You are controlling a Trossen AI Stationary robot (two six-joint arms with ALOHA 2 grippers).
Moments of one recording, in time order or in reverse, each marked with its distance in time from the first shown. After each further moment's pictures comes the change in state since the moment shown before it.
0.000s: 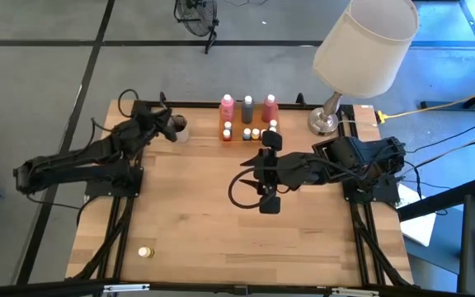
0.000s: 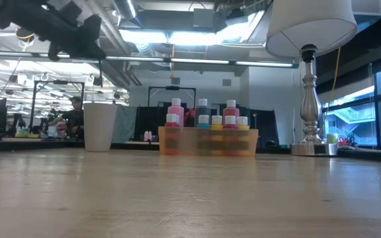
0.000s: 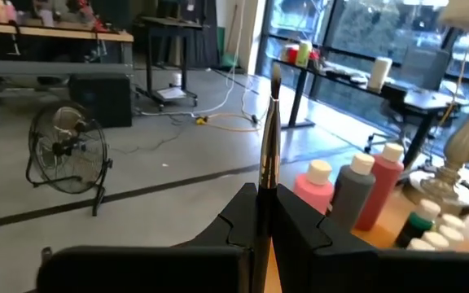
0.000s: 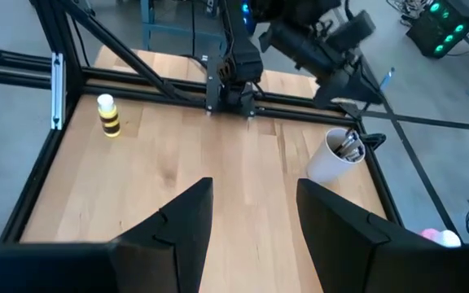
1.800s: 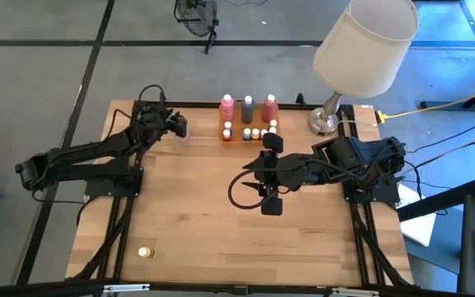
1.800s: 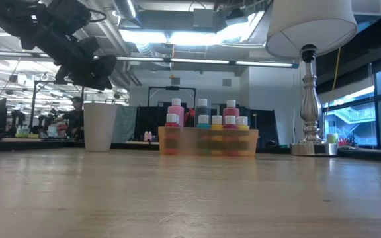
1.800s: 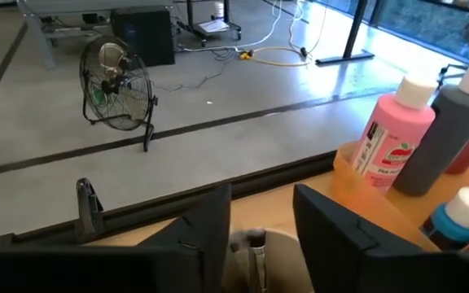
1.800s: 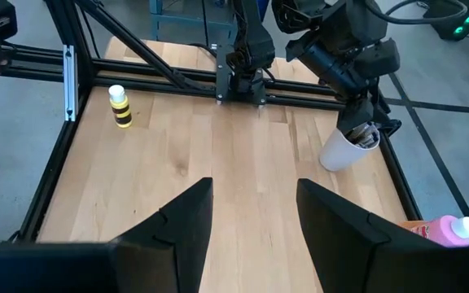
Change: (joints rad) left arm 0.177 0.297 -0.012 0.037 0.080 -0.063; right arm 0.001 0.000 0.000 -0.037 -0.034 0.045
